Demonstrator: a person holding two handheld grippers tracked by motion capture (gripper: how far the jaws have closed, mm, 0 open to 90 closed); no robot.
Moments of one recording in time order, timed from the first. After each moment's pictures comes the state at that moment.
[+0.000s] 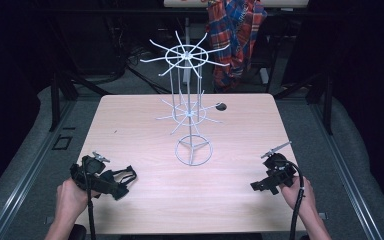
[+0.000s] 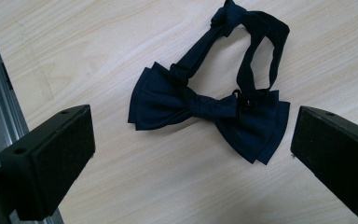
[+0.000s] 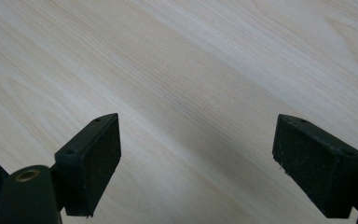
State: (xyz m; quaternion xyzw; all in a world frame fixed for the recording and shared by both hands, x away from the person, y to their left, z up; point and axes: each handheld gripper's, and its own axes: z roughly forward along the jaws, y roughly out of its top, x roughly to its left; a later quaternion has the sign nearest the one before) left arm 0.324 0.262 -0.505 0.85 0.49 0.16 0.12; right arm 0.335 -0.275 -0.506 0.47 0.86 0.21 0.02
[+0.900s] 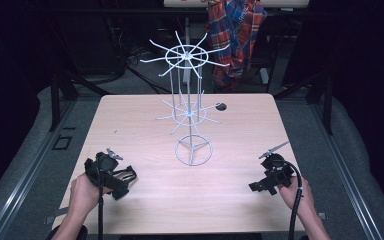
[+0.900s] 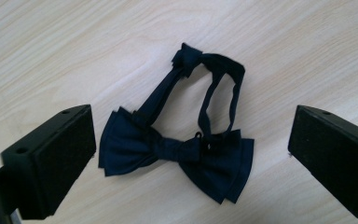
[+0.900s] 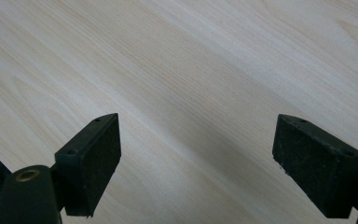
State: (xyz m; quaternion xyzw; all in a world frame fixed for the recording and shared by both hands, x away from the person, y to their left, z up) left arm 0.336 0.229 -0.507 0.86 0.45 0.17 0.15; right arm 0.335 -0.270 -0.507 0.46 0.86 0.21 0.01
